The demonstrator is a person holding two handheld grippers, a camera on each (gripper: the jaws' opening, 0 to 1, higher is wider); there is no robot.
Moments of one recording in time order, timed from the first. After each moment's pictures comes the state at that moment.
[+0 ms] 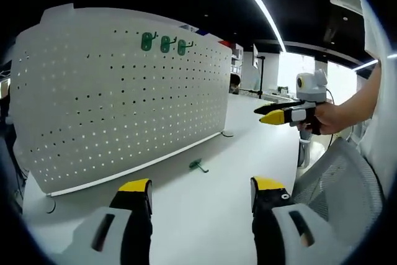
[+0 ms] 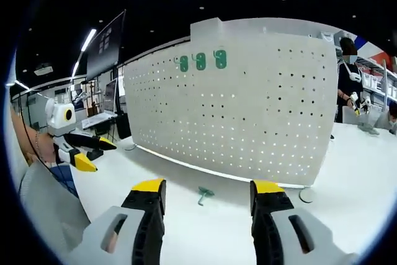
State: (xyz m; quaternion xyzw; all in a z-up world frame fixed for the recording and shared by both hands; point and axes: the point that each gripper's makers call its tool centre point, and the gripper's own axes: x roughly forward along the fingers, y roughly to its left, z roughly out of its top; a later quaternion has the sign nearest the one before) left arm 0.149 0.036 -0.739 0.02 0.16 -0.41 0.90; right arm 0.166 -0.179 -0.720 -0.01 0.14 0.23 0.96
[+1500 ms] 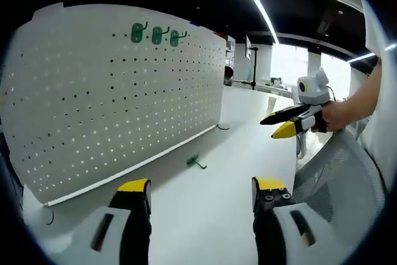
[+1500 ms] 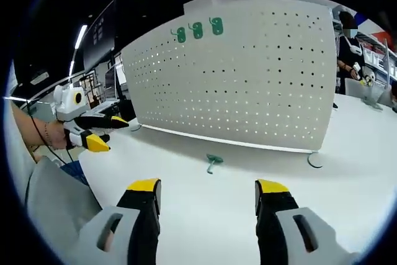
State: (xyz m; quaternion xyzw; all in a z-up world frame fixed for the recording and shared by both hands) left arm 0.165 0.020 -0.750 0.06 0.19 -0.44 0.88; right arm 0.141 -0.179 -0.759 0.01 0.22 0.24 0.95
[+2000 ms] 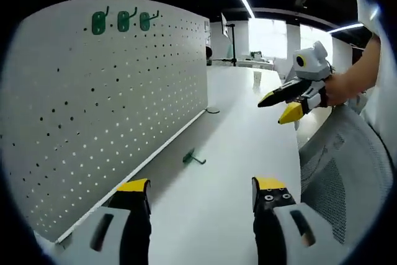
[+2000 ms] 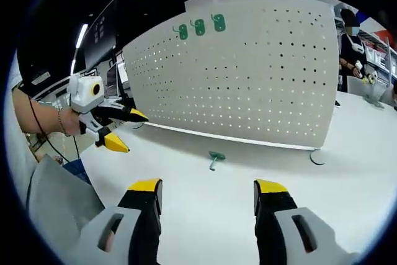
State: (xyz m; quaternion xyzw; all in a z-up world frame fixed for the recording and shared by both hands) left arm 0.189 -0.005 -0.763 0.15 0.21 -0.49 0.83; right arm 0.138 -0.178 -0.761 0.01 0.23 0.24 0.94
